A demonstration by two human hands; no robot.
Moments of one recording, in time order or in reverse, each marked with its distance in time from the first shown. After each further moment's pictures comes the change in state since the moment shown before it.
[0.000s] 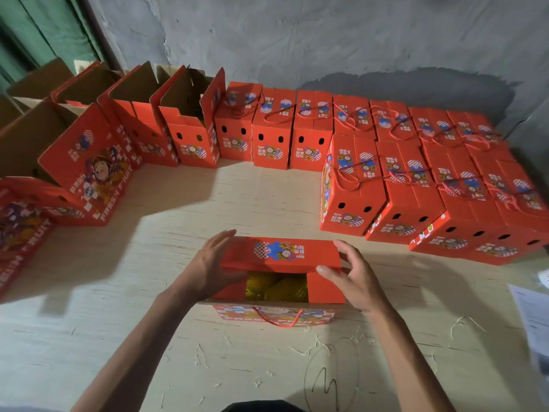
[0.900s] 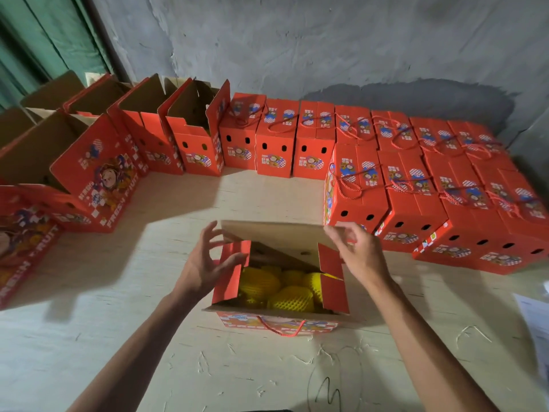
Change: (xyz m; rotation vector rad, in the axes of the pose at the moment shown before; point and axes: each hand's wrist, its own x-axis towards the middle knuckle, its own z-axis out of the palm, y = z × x) left_hand 0.006 -0.012 -0.002 -0.381 0.209 -0.191; right_hand 0.046 -0.046 -0.013 -0.267 0.203 -0.219
